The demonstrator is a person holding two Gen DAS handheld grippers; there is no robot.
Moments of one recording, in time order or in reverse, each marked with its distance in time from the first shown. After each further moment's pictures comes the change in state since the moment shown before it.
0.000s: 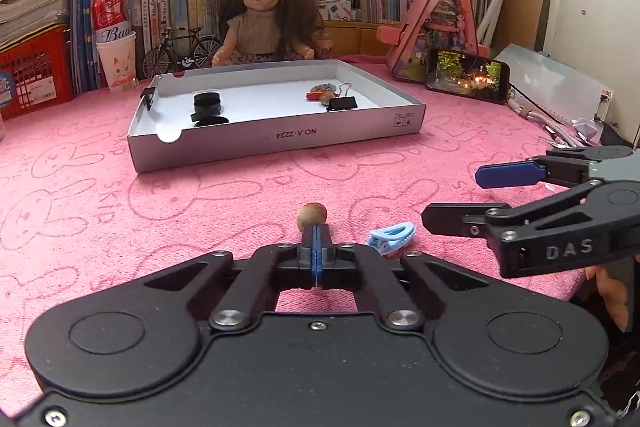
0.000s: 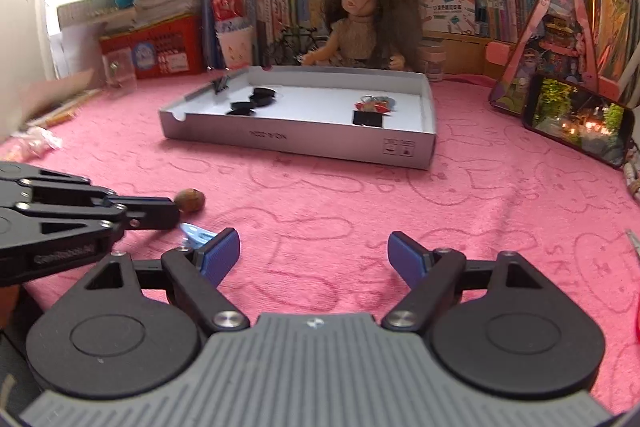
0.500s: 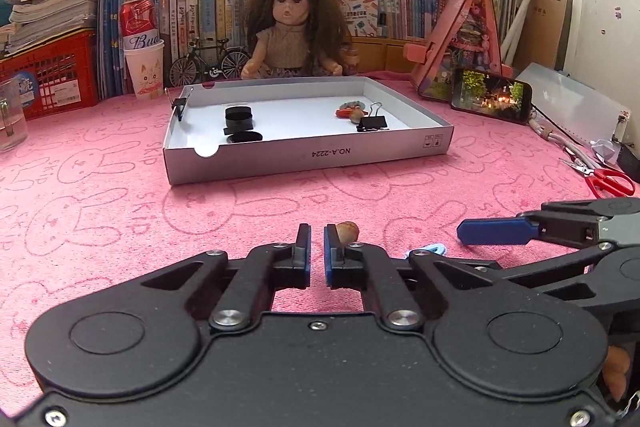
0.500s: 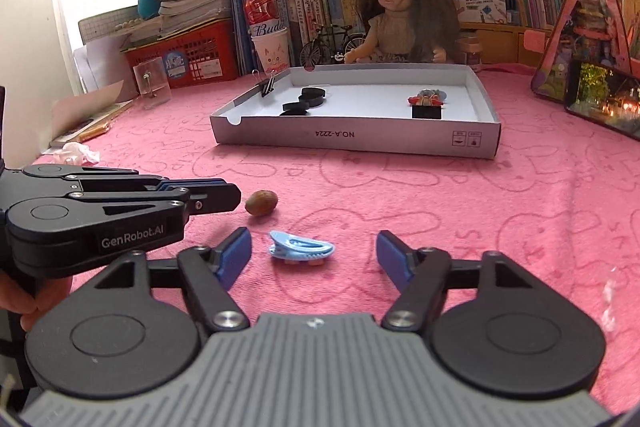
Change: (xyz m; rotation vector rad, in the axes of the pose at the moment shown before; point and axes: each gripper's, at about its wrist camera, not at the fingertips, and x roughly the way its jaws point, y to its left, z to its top) left arm -0.008 0.017 0.007 -0.035 -0.036 0.052; right arm 0.010 0.039 -0.002 0.062 0.014 0.059
